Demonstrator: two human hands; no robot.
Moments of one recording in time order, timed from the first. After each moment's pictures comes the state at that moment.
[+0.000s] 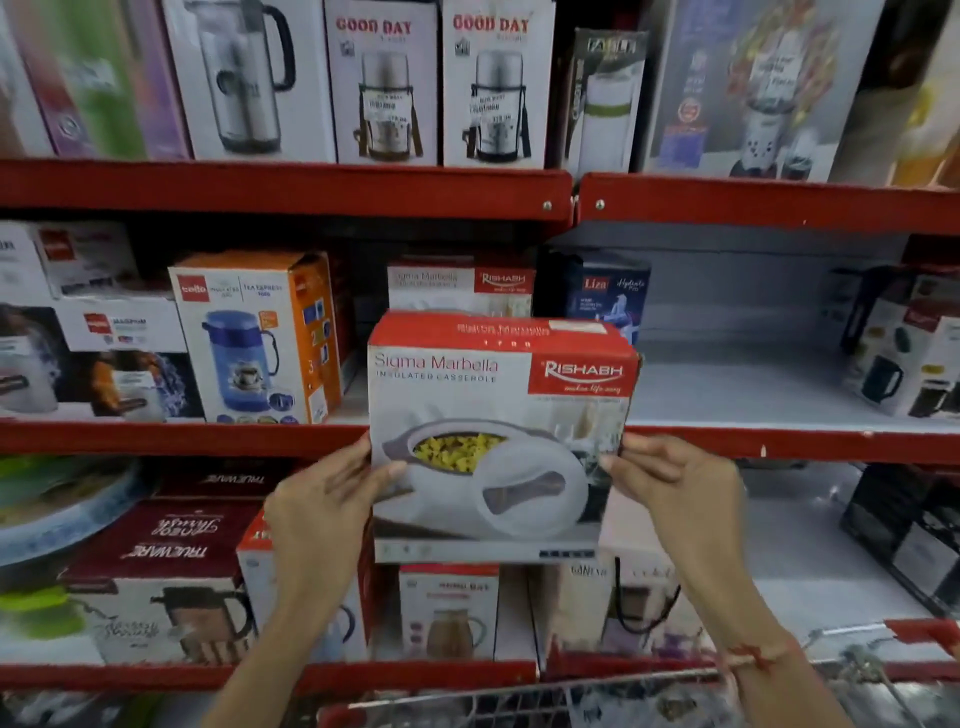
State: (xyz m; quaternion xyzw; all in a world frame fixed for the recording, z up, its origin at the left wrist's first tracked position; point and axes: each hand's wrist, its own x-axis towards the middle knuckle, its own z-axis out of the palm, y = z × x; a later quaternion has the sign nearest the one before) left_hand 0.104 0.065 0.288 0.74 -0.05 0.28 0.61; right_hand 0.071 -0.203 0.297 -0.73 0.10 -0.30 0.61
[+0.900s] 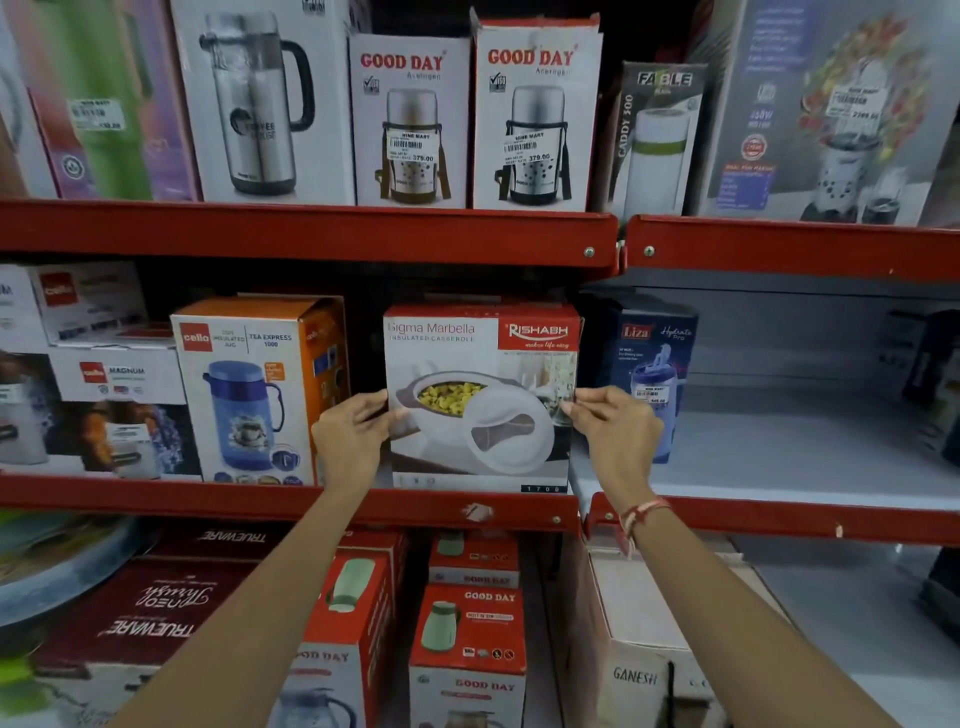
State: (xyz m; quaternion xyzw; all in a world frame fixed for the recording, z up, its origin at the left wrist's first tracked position) left_hand 0.315 0.074 0.308 0.70 -0.04 0.28 0.66; right_hand 0.269 -0.185 0.328 -0.75 0.07 -0.39 0.54
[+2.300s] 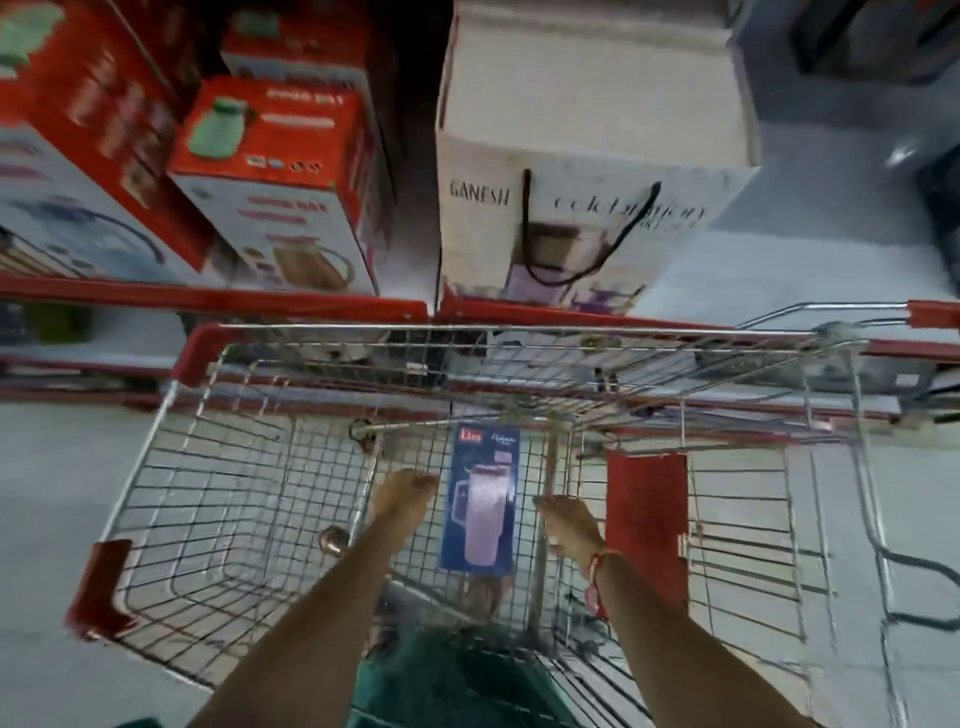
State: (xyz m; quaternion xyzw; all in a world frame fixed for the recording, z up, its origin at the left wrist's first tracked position) left_hand 0.013 -0.118 -0.126 0.82 0.24 -0.34 0.39; right_hand -0.032 -0.322 -0.123 -0.70 0.40 0.37 0.46
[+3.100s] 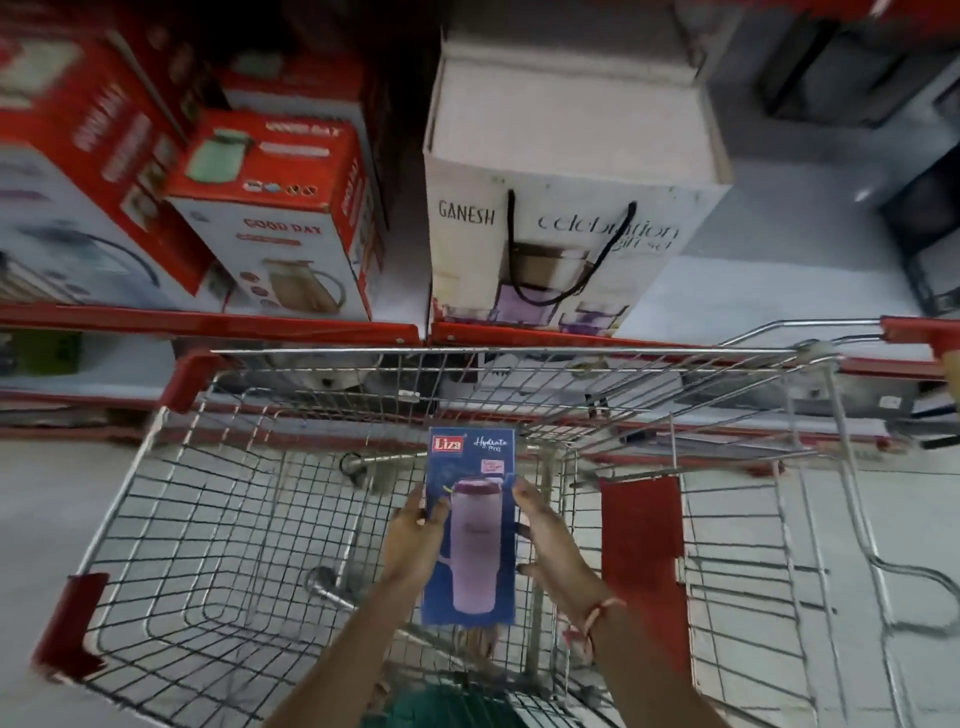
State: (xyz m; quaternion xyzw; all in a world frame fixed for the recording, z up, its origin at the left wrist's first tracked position) left_hand -0.016 -0.145 -0.087 0.79 0.25 -0.27 0.49; right_hand -0.028 -0.292 -0.076 -0.60 0.38 0.27 0.65
